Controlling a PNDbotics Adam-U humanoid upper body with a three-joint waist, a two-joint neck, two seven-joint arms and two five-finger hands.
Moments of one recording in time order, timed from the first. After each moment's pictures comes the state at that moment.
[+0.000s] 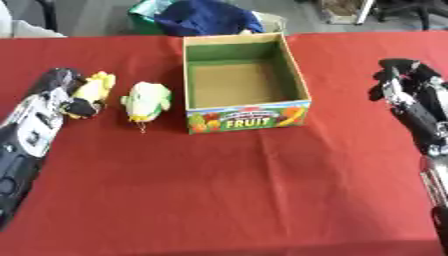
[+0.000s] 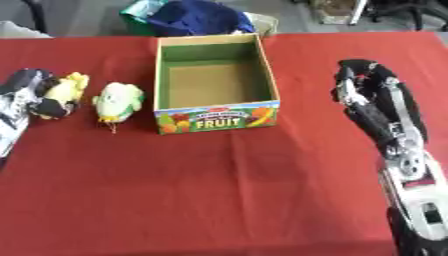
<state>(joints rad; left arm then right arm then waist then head) -0.84 0.42 -0.15 -0.83 -0.78 0.30 -0.11 -0.24 -0.30 -0.02 -1.76 0.00 -0.07 -0.04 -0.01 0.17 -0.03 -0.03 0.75</state>
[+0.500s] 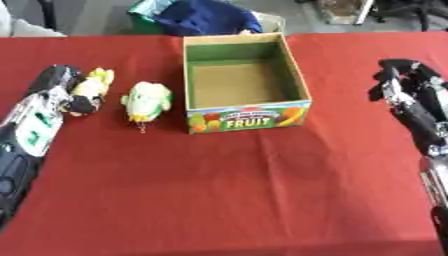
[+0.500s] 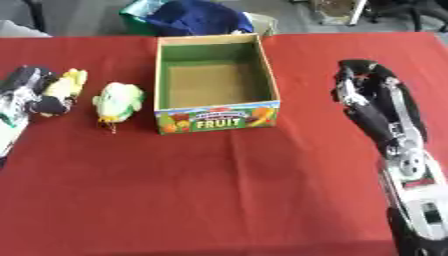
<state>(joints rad) -0.86 0.42 -0.15 -0.91 -0.73 0.29 -0.07 -0.24 -0.30 -0.02 -1.76 0.00 -0.07 -0.04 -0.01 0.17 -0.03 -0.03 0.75</state>
